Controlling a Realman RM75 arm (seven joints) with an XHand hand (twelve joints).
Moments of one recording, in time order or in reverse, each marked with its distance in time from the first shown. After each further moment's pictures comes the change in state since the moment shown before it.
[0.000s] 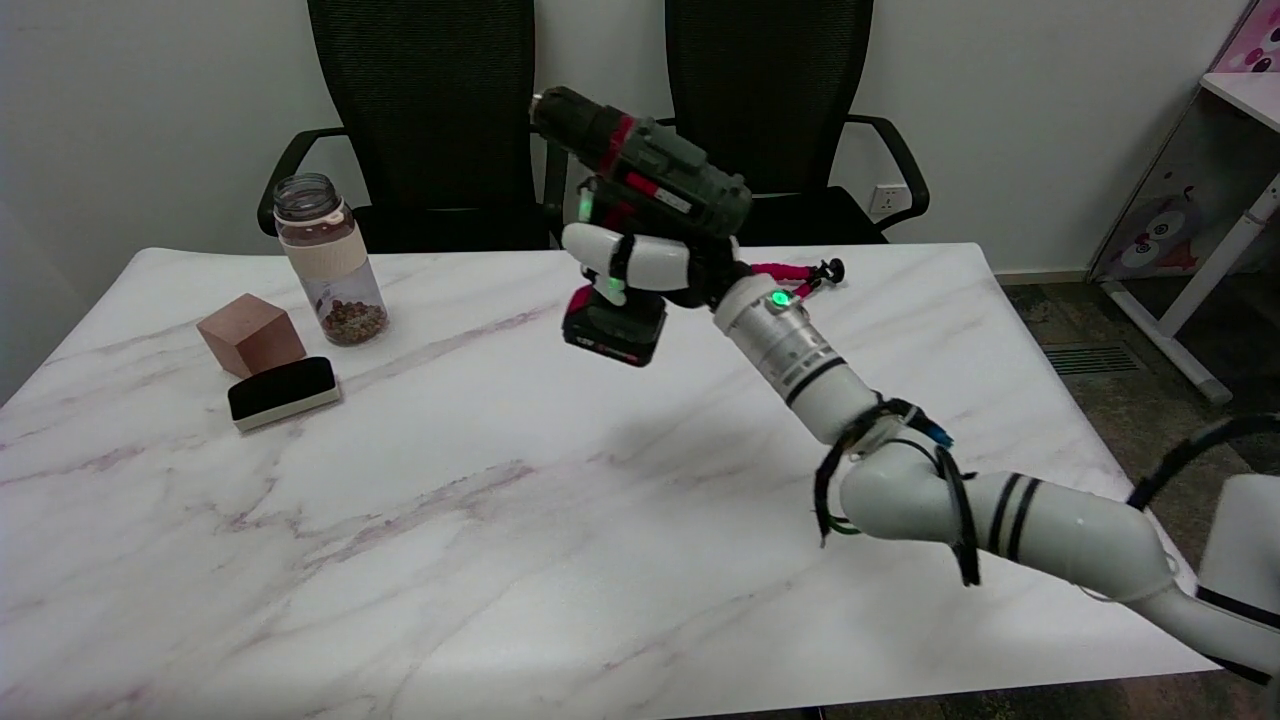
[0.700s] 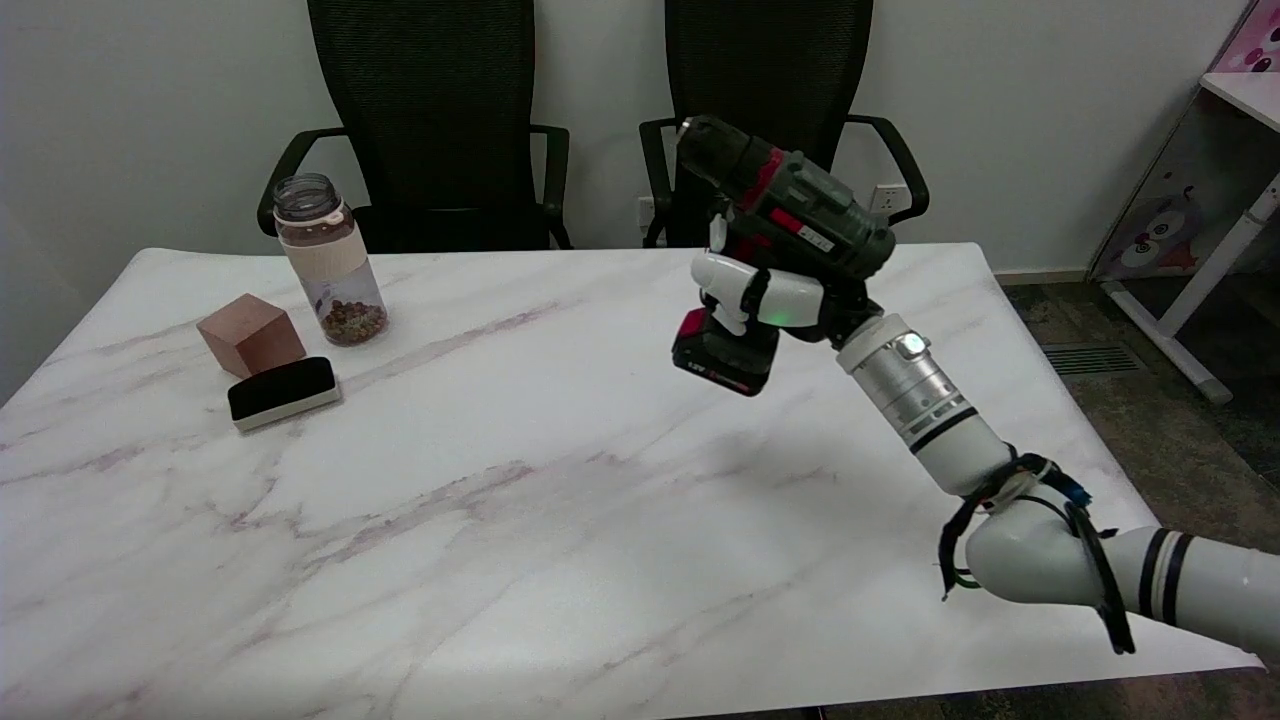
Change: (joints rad) arm -0.275 0.249 0.104 -0.154 -0.018 0.184 0.075
